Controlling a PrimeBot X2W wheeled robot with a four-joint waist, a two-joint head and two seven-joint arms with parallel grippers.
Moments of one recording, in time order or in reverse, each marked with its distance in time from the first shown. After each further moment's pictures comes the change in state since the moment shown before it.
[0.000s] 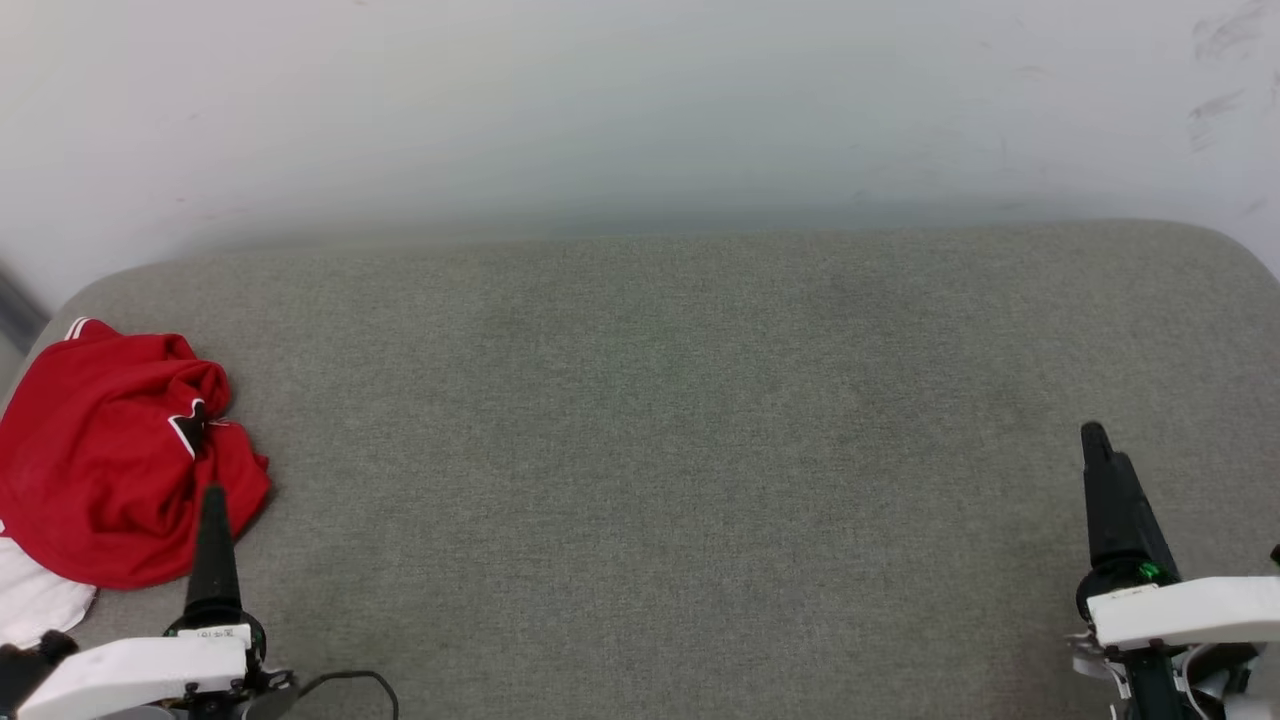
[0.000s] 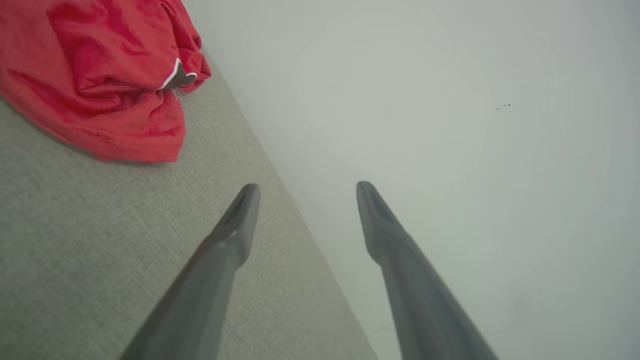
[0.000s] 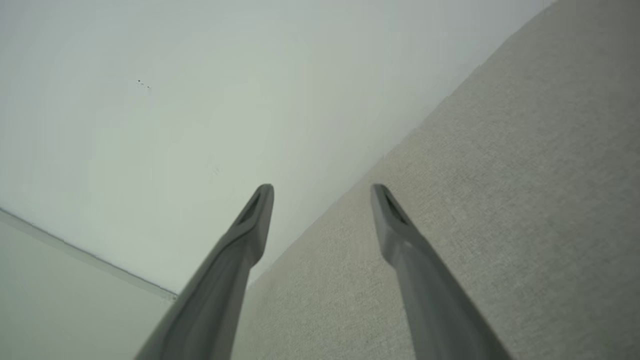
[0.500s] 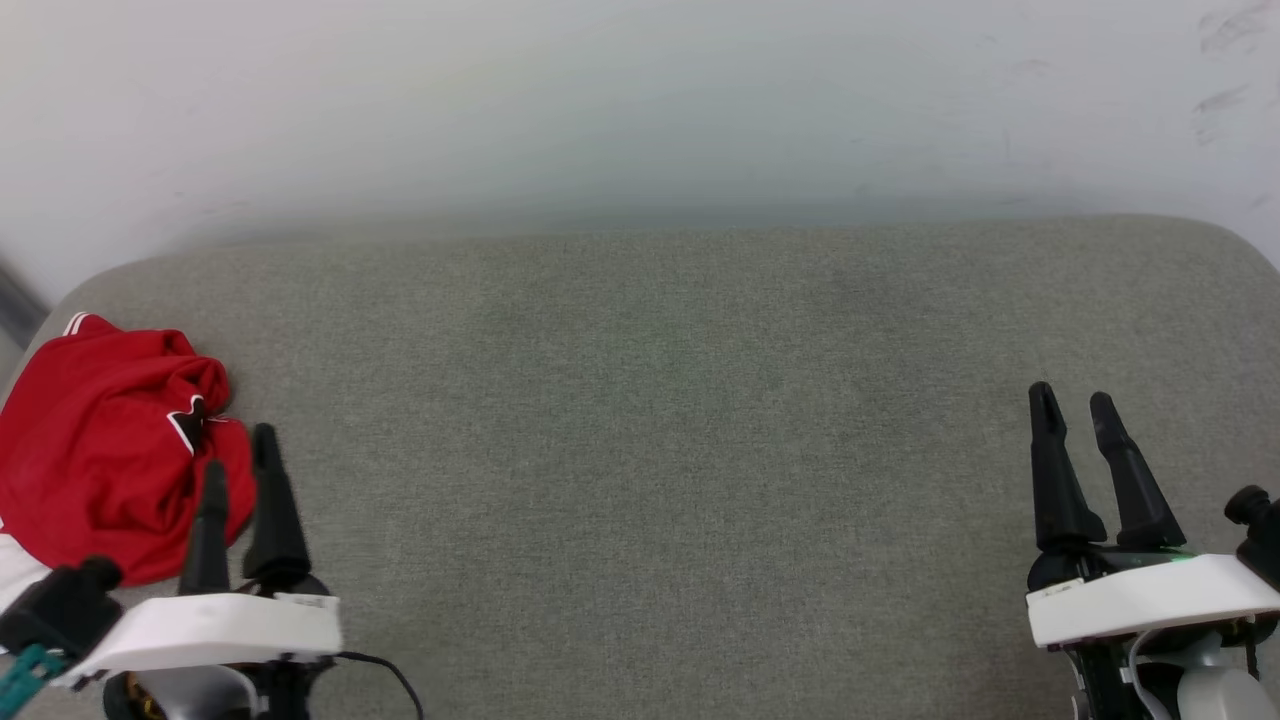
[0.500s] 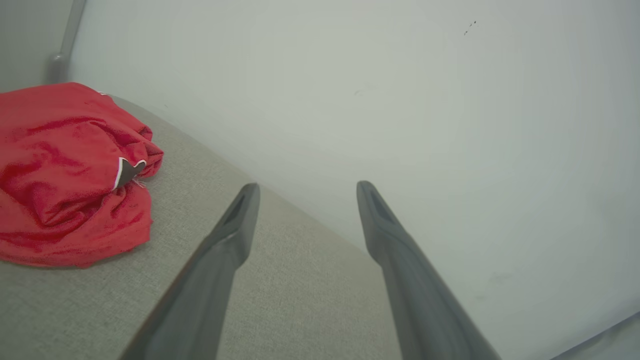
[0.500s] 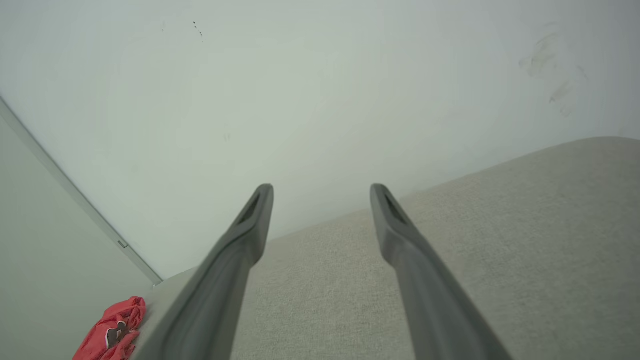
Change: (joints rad) left arm 0.030 0.000 -0.107 -0.256 0.440 0.128 -0.048; right arm -0.002 0.000 0.083 -0.145 -0.414 0.000 -0.049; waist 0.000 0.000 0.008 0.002
